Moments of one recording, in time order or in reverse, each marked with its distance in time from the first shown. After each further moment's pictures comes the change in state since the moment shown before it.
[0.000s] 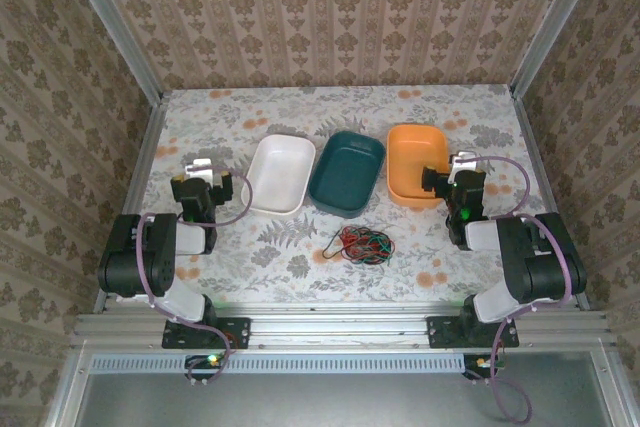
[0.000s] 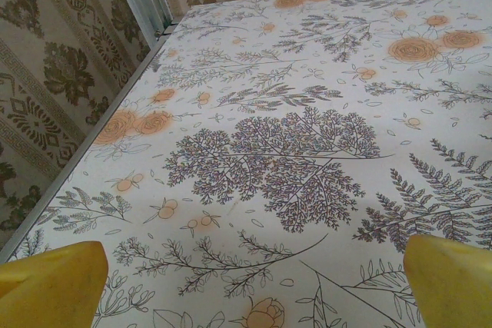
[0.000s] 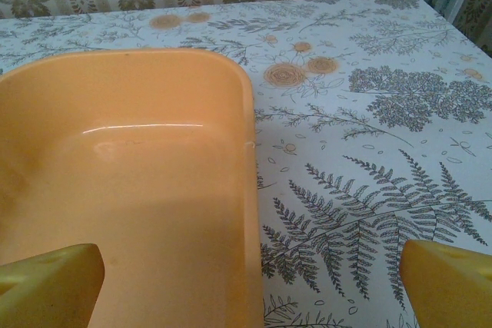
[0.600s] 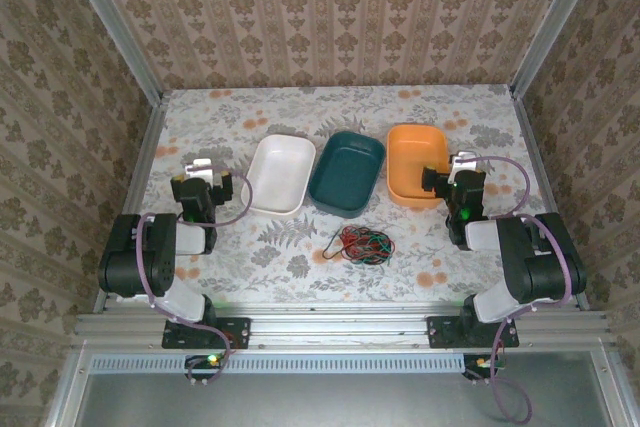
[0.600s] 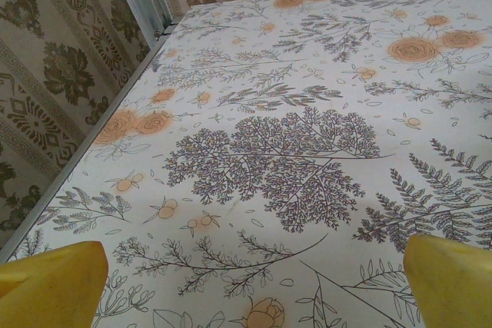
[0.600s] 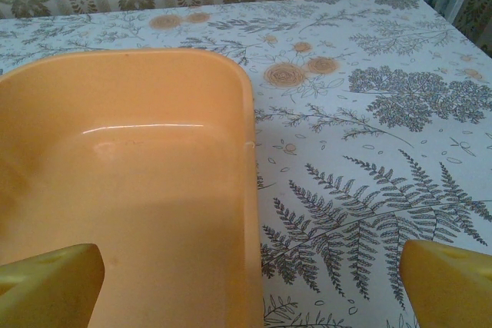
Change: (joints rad) left arm 0.001 0.000 0.000 0.000 0.004 0.000; right arm 0.000 0.000 0.000 0.000 0.000 0.000
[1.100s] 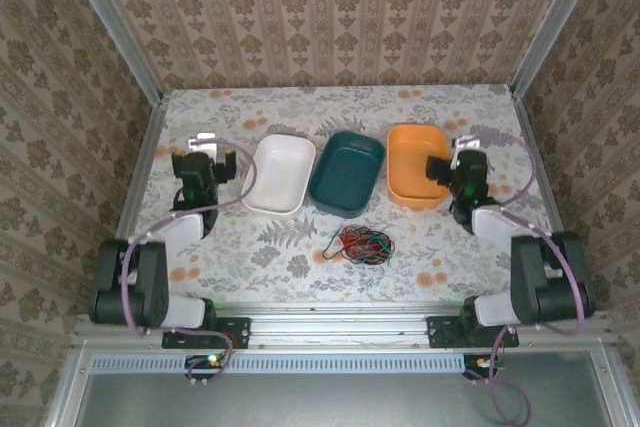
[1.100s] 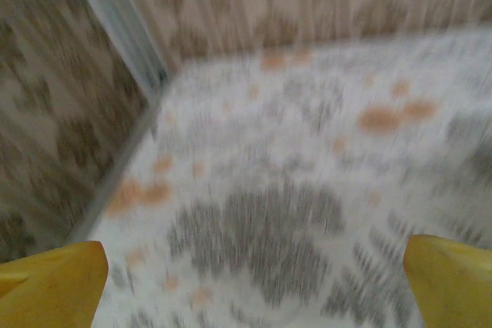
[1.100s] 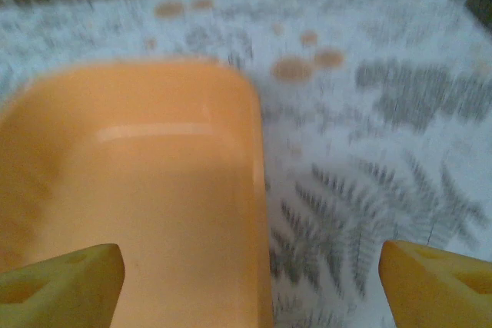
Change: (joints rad) left arm -0.113 -0.235 0.228 -0.398 -0.095 0.025; right arm -0.006 -0.167 0.243 -0.500 -0.022 0.056
